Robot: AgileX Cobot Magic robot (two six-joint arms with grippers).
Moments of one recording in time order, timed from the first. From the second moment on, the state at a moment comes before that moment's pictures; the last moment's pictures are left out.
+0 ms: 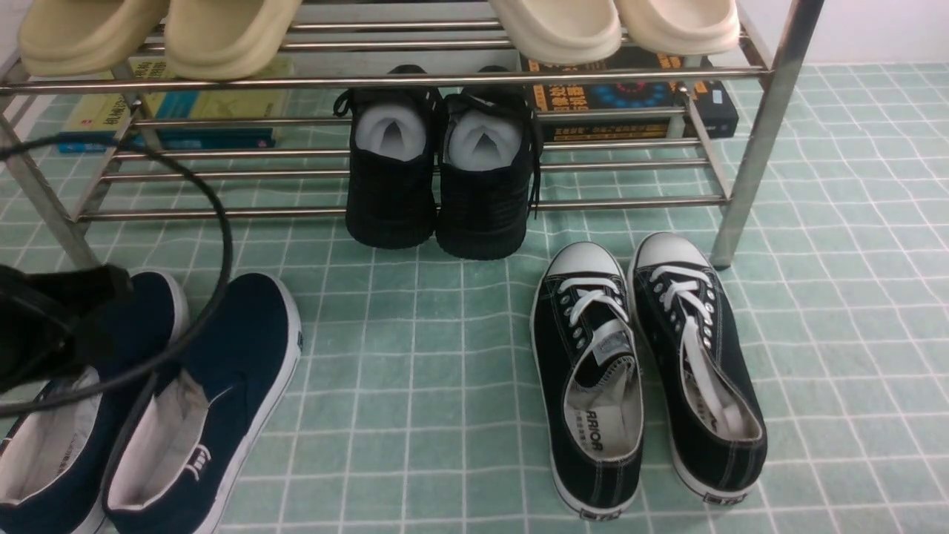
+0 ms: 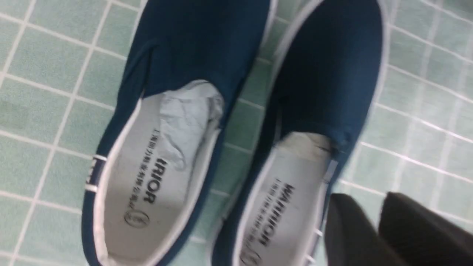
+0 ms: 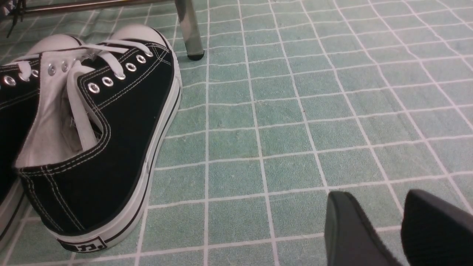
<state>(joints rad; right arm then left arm) 0.00 -0.01 0.01 -0.02 0.39 0.17 0.06 1.10 -0.87 -0.16 0.81 -0.19</state>
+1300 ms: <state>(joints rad) 0.00 -0.01 0.01 -0.02 0.39 0.17 -0.28 0.80 -0.91 0.17 1.03 -0.29</state>
